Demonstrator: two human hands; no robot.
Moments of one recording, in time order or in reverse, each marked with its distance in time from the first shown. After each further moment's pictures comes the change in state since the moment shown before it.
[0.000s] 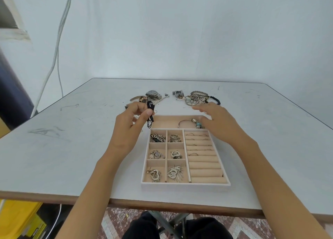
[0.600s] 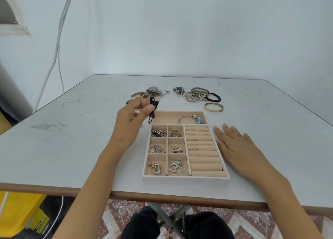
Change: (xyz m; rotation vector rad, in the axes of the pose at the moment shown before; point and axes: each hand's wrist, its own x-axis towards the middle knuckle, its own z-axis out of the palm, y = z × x) left_hand 0.000 0.004 -0.001 -0.075 -0.019 -0.057; right_hand -0.083 0.012 -0.005 -0.406 -0.293 0.204
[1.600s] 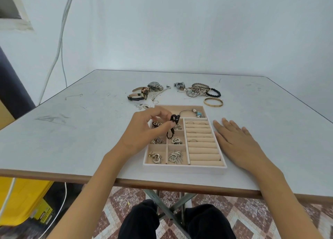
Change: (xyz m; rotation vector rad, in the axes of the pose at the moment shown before) left_hand -0.034 0.024 0.014 -0.009 -0.226 0.004; right_hand -0.001 0.000 0.003 0.032 0.038 0.003
